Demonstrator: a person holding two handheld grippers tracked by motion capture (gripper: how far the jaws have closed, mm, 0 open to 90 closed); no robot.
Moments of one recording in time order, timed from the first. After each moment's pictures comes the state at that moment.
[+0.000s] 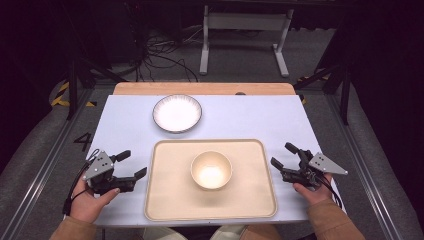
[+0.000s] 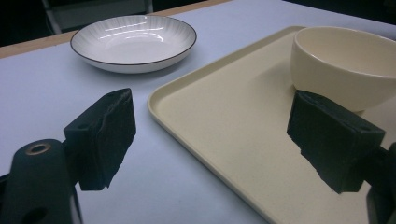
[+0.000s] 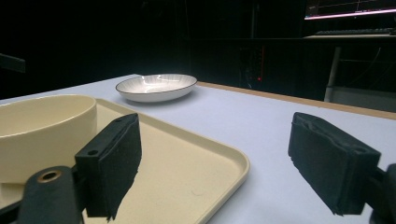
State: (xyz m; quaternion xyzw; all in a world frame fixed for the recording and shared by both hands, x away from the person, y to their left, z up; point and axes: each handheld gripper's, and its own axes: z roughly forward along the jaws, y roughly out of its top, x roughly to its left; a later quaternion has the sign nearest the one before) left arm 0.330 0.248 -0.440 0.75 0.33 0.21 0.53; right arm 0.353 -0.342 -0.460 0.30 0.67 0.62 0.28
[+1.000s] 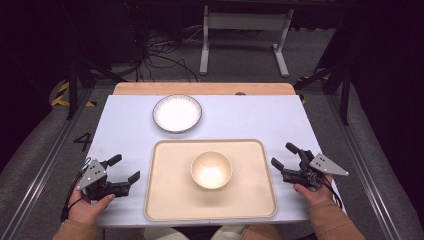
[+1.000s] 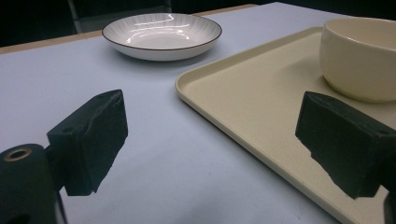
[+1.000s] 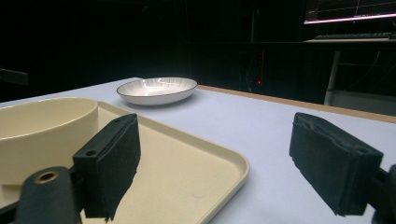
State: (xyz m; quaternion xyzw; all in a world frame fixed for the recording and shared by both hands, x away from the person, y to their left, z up) left arm 0.325 0.265 -0.469 0.73 0.35 0.23 0.54; right arm 0.352 -0.343 -0.460 0.30 0.66 0.63 0.28
